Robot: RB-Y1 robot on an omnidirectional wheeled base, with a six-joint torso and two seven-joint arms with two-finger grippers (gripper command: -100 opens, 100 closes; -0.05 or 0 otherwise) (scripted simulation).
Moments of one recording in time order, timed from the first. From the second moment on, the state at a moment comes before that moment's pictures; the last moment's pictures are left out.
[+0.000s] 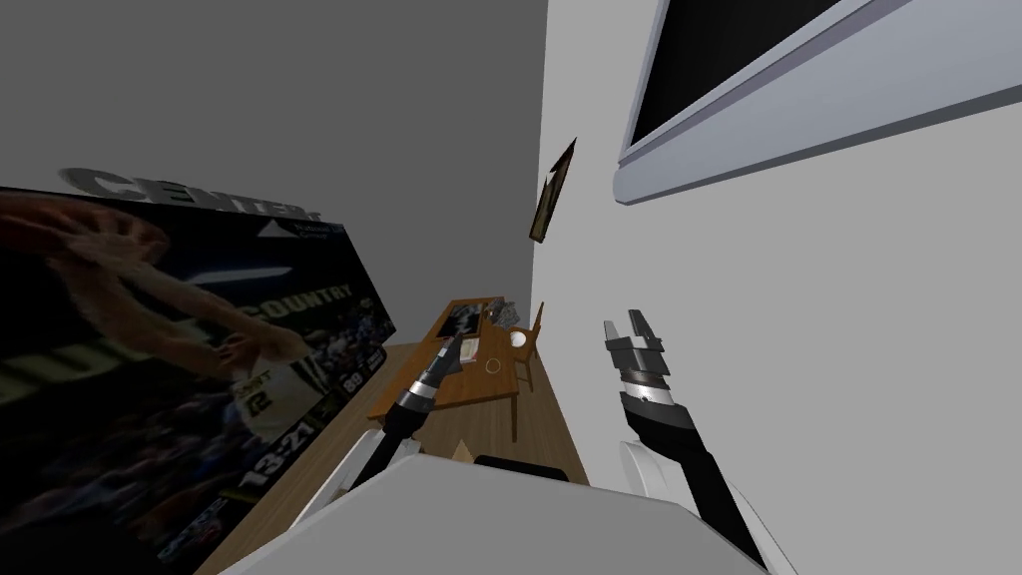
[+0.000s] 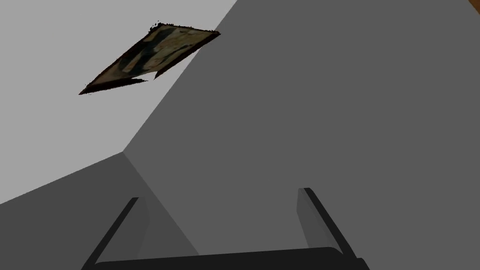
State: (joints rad) left arm 0.54 0.21 0.00 -2.08 -0.36 -0.44 -0.18; right arm 0.49 -0.01 0.05 -2.30 0.08 -0.37 -0.13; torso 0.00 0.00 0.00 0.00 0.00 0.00
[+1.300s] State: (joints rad) left arm 0.56 0.39 0.02 -1.89 -0.71 -0.49 -0.45; right arm 0.49 -0.01 0.05 -2.30 0.08 -0.37 -0.13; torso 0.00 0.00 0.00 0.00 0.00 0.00
